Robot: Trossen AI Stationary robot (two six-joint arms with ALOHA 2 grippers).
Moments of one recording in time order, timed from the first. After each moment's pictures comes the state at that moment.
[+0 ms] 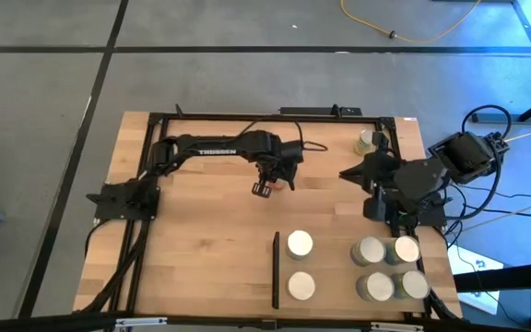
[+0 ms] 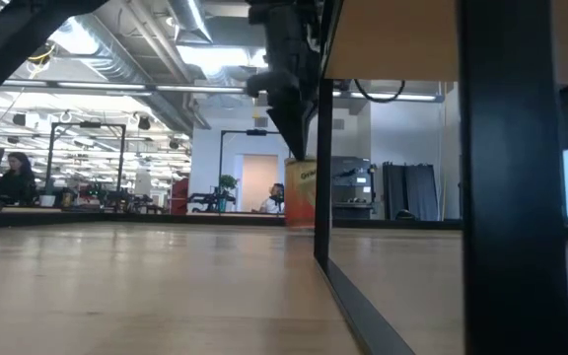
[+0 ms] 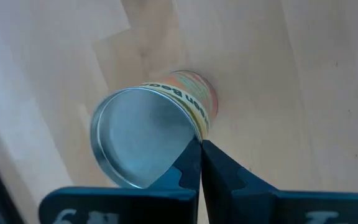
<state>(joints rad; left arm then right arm) 0.16 2.15 2.00 -1.15 -0.06 0.48 0.49 1.34 1.92 -1.34 0.58 0.34</state>
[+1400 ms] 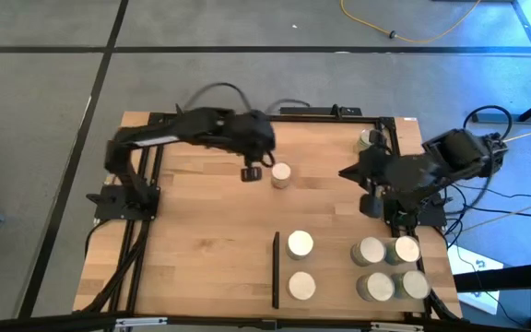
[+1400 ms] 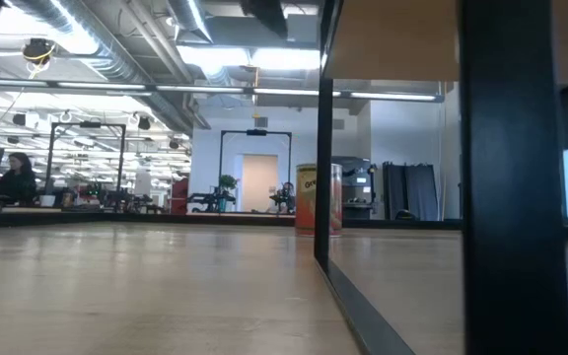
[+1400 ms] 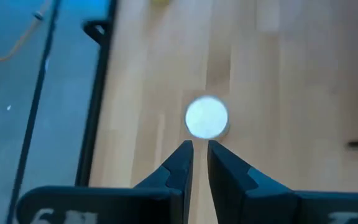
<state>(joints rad) 0.12 1.77 2.00 -1.14 -0.19 0.14 0.42 1.35 1.91 -1.39 0.51 0.36</state>
